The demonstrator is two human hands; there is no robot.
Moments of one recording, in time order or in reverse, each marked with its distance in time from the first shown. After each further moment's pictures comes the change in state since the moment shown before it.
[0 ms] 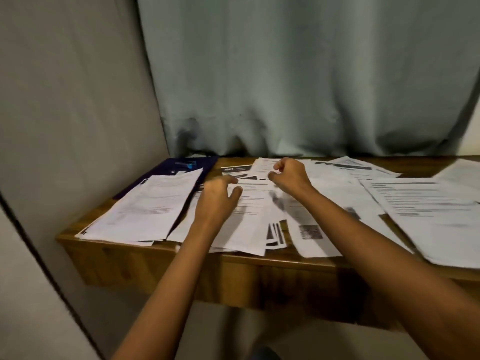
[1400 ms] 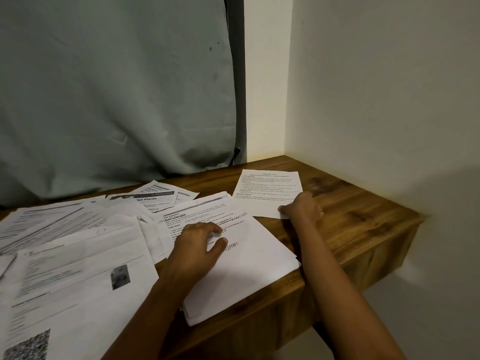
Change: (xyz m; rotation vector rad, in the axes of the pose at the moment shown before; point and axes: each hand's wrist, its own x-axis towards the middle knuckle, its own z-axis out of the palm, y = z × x) left_hand -0.007 0.280 0.278 -0.264 -0.482 0.407; right_hand -0.019 0.357 -0.338 -0.400 0.564 0.920
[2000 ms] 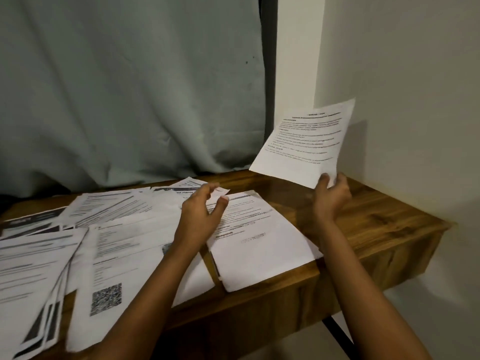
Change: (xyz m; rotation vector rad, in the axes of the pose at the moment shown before) left_hand -0.012 0.002 -0.066 -0.183 0.326 -0.093; right_hand -0.079 -0.024 -0.052 0.865 0.397 -0.325
